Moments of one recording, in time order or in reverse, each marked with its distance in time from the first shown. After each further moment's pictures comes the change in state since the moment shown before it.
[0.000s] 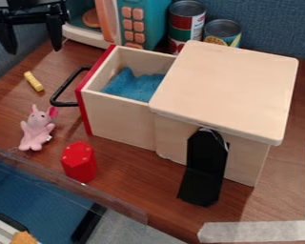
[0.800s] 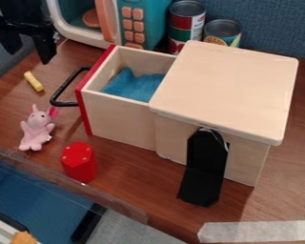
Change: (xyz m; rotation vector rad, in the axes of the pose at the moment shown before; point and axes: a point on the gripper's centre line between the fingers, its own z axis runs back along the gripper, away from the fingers) arm 0.018 0.014 -0.025 -0.025 -0.084 -0.623
